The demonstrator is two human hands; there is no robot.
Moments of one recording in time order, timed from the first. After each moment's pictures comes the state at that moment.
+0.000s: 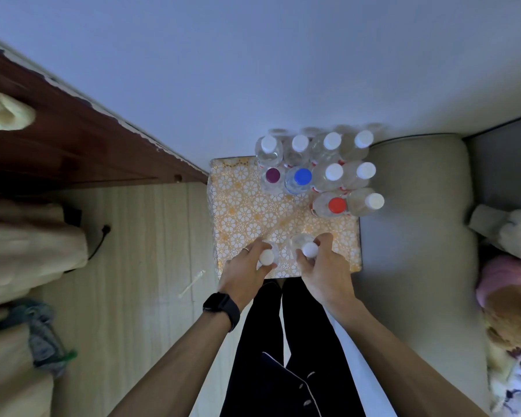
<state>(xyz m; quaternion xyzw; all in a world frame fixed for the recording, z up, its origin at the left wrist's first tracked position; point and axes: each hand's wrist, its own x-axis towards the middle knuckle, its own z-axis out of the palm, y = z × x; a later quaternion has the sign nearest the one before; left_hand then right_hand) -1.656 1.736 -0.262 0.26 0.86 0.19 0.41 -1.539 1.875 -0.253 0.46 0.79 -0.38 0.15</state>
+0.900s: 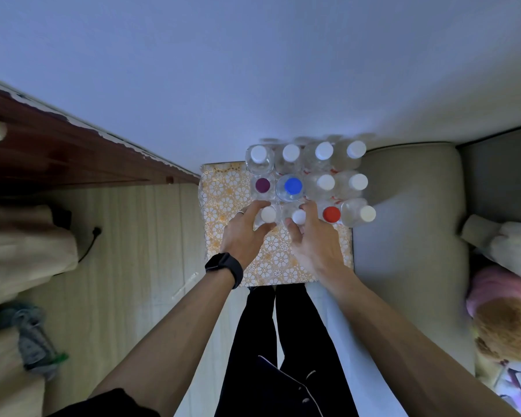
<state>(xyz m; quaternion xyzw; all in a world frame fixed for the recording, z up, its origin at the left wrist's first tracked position) -1.708 1.808 -0.285 0.21 0.86 0.29 0.37 -1.600 1.928 -0.258 0.41 0.82 -0.37 0.12</state>
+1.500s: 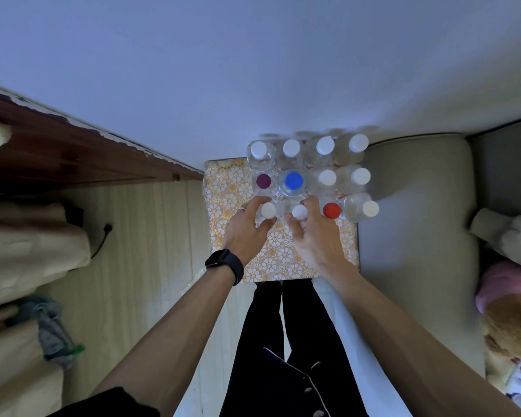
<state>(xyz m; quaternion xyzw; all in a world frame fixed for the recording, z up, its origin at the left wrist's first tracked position) -1.706 1.811 -0.282 0.21 0.86 0.30 0.36 -1.598 1.930 -0.261 0.41 0.80 -0.42 0.08</state>
